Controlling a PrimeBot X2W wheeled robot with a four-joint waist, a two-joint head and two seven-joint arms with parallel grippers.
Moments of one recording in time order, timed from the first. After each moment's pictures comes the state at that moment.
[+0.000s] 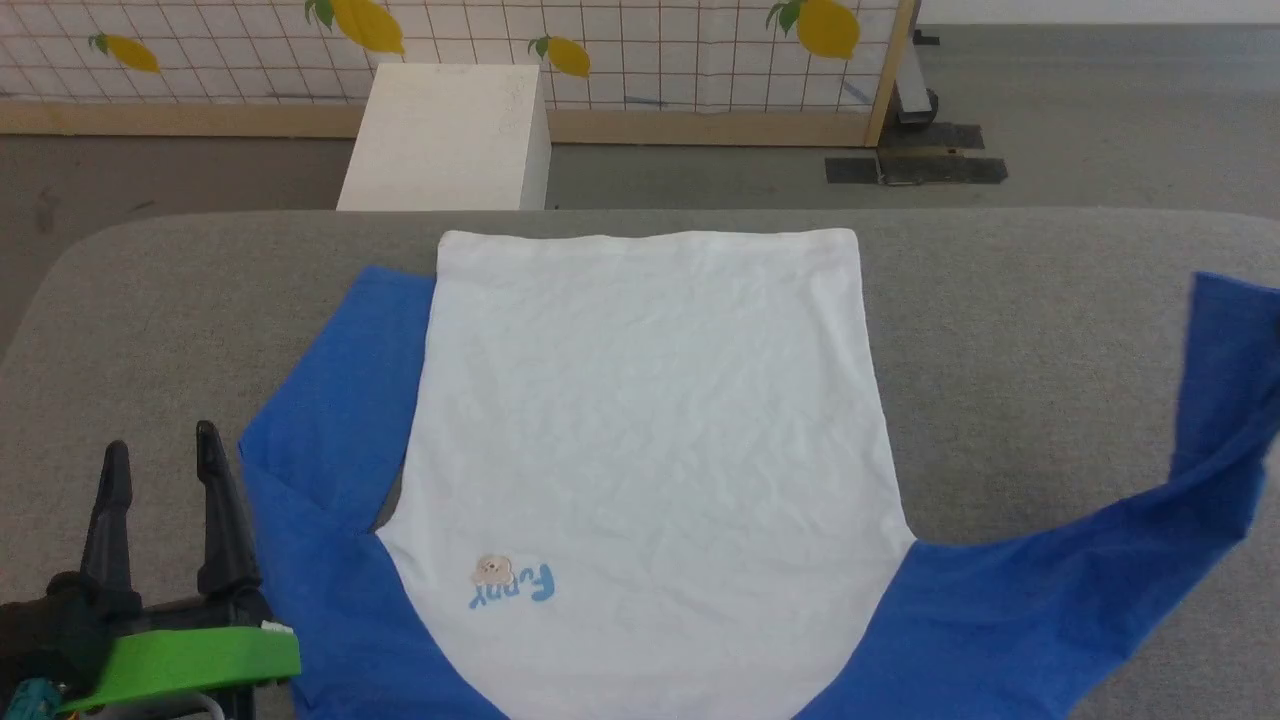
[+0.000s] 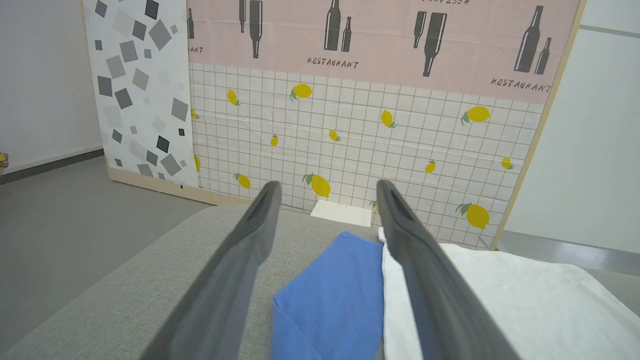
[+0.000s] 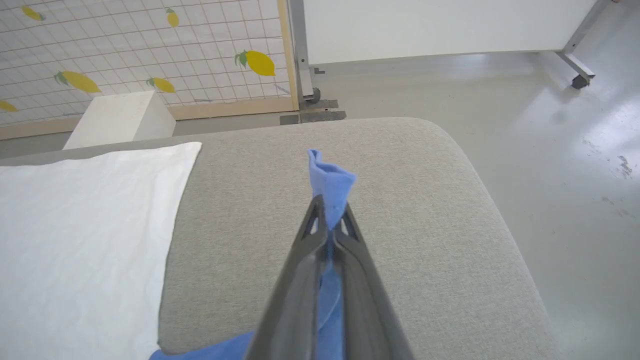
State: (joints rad) left arm 0.06 0.06 0.24 -0.14 -0.21 -0.11 -0.25; right arm -0.28 -0.26 -0.36 -0.15 0.26 0.13 0.83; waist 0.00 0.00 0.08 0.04
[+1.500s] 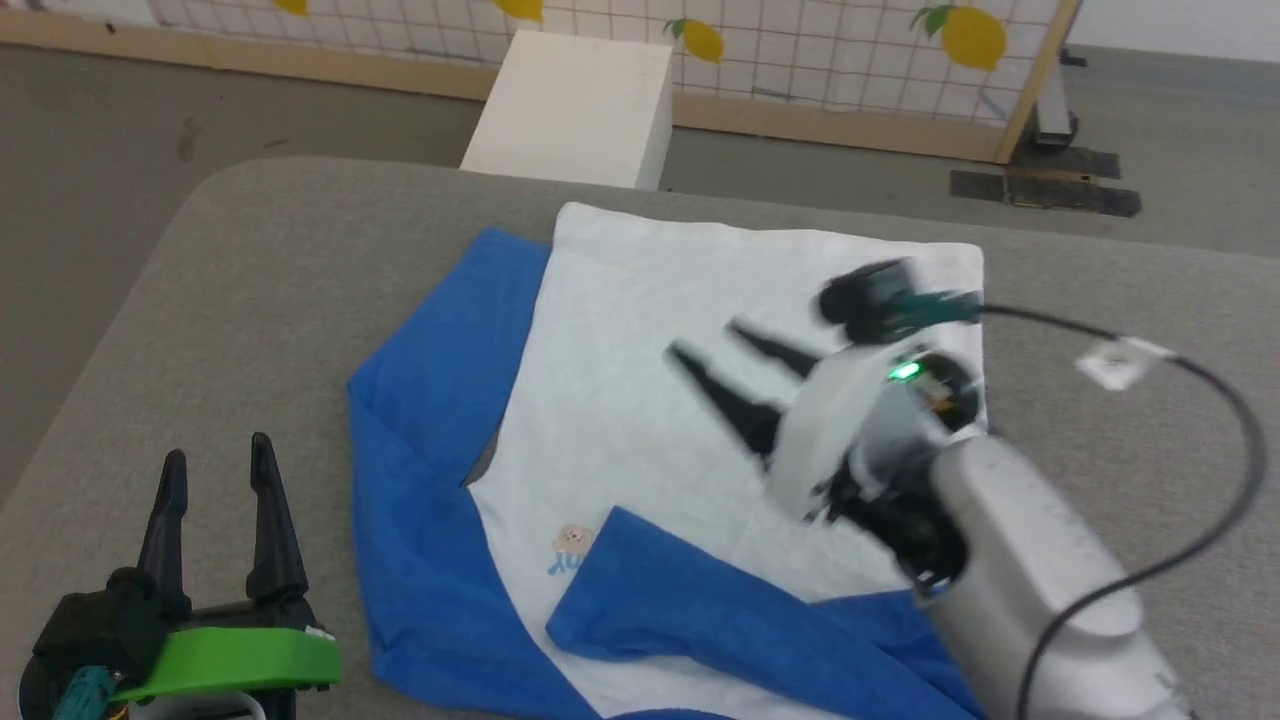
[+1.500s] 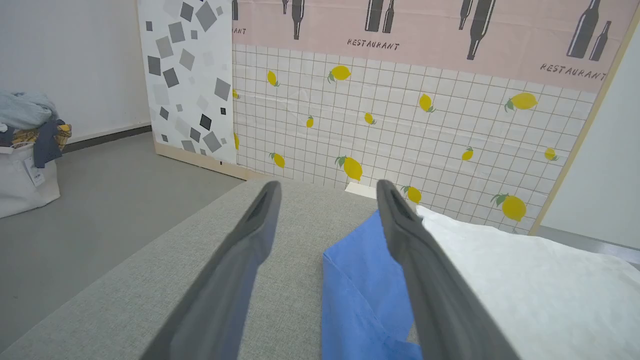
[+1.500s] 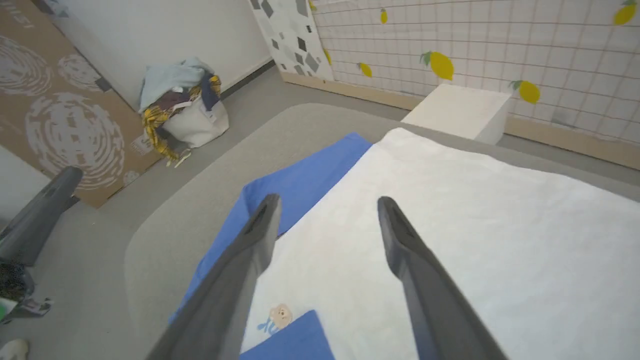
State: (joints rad) left arm 0.06 0.05 0.18 -0.09 -0.21 -0.10 -0.25; right arm -0.51 -0.05 0.44 0.31 0.59 0.13 0.36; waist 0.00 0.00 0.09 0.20
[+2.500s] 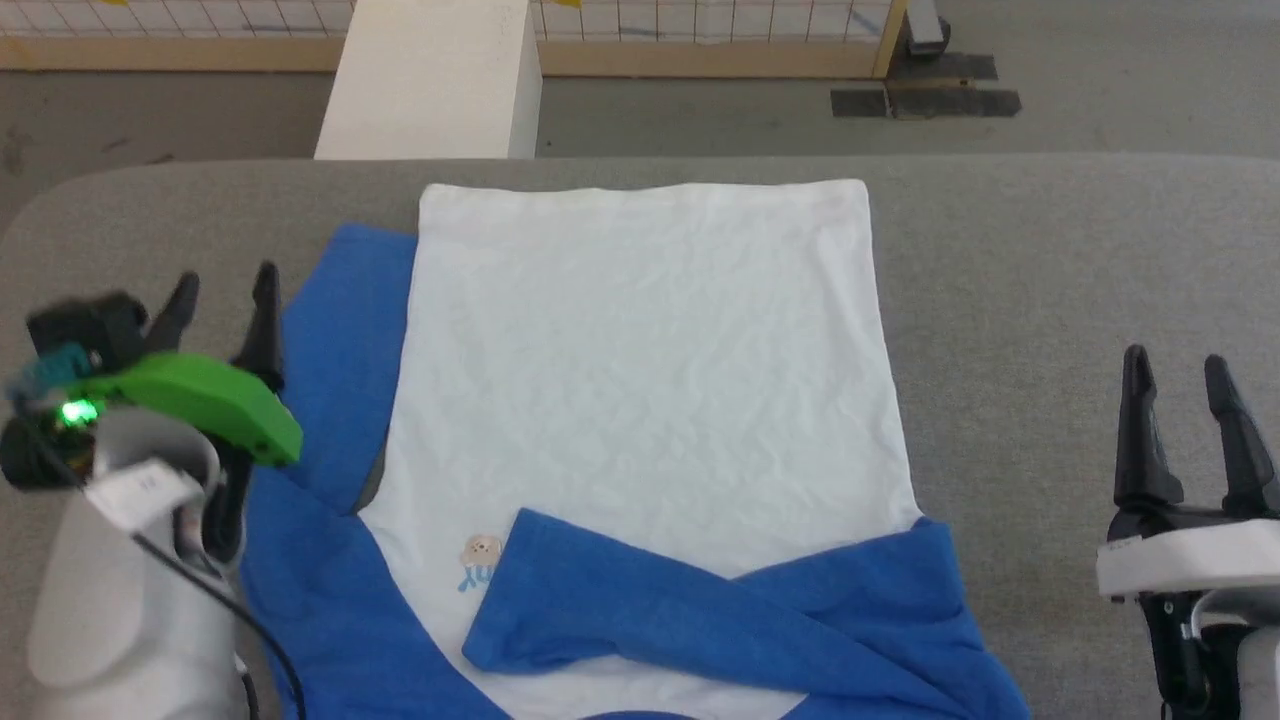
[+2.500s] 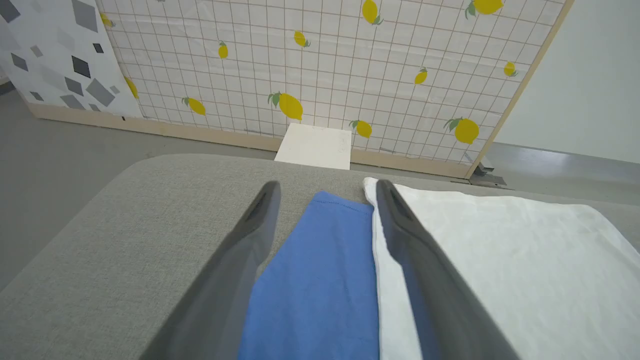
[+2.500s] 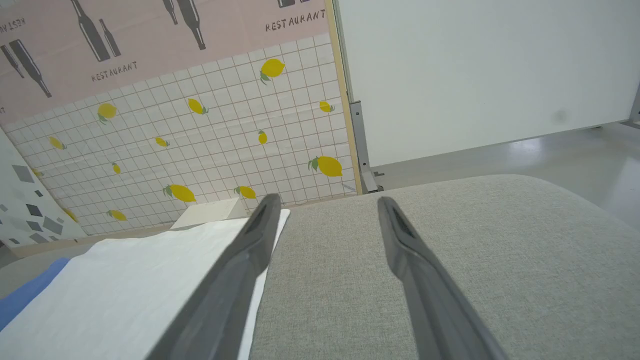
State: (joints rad) left arm -0.40 0.22 0.11 0.29 -0.29 -0.12 0.04; right arm -0.06 -0.05 -0.20 -0.02 0.27 0.13 -0.13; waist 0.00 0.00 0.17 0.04
